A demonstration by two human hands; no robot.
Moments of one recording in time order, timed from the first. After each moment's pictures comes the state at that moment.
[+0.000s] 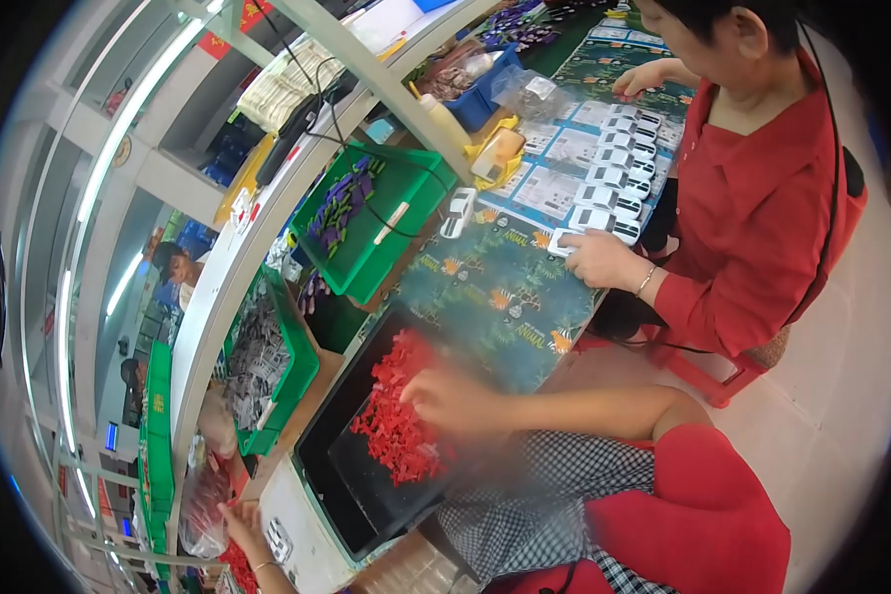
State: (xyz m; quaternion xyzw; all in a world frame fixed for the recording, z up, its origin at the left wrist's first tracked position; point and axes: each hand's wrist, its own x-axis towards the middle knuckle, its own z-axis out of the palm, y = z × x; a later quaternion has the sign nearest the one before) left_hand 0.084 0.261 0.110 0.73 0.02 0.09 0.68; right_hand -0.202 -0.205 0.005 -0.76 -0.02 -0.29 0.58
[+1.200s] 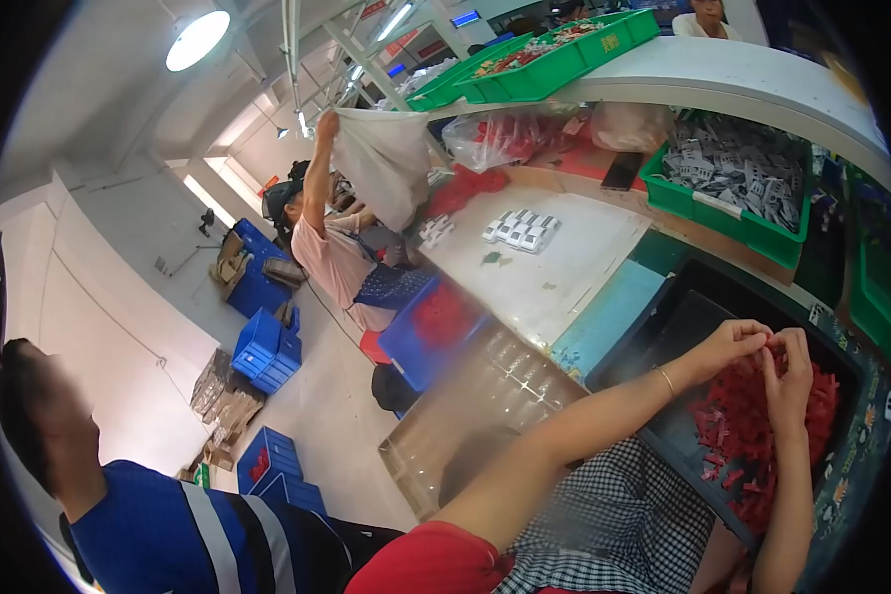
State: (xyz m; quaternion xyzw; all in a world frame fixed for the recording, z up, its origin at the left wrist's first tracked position) left_hand 0.002 0.019 0.000 0.54 -0.25 -0.22 0.78; right_hand -0.056 -0.134 0.032 -0.84 -0.17 -0.26 0.45
